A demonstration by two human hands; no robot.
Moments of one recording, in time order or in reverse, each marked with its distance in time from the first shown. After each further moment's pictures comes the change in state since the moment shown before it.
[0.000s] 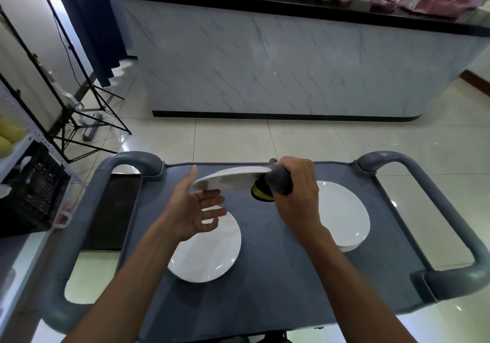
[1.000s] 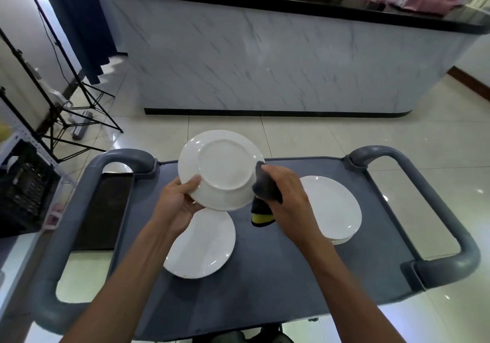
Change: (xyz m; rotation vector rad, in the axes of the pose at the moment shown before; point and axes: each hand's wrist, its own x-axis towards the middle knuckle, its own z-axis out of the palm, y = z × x) left_hand 0.004 -0.007 0.003 -0.142 0.038 0.445; right_hand -0.022 -0.011 -0.023 0.058 -0.335 0.169
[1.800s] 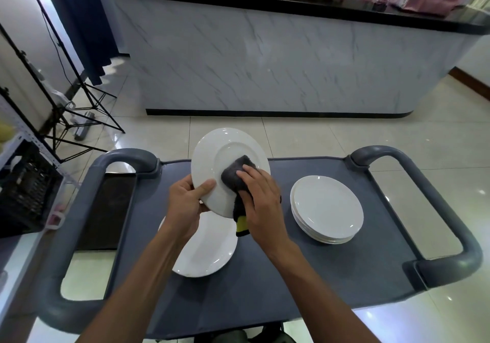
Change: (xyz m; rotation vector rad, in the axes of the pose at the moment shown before) left_hand -0.014 -0.013 0.014 0.256 0.015 0.225; right_hand -0.003 -0.036 0.054 -0.088 0.040 0.094
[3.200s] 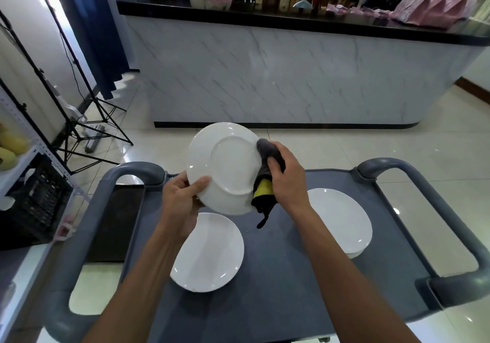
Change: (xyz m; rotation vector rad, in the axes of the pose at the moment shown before) left_hand 0.006 0.038 -0.003 -0.116 0.001 0.093; right_hand 0.086 0.021 -0.029 0.297 0.029 0.290
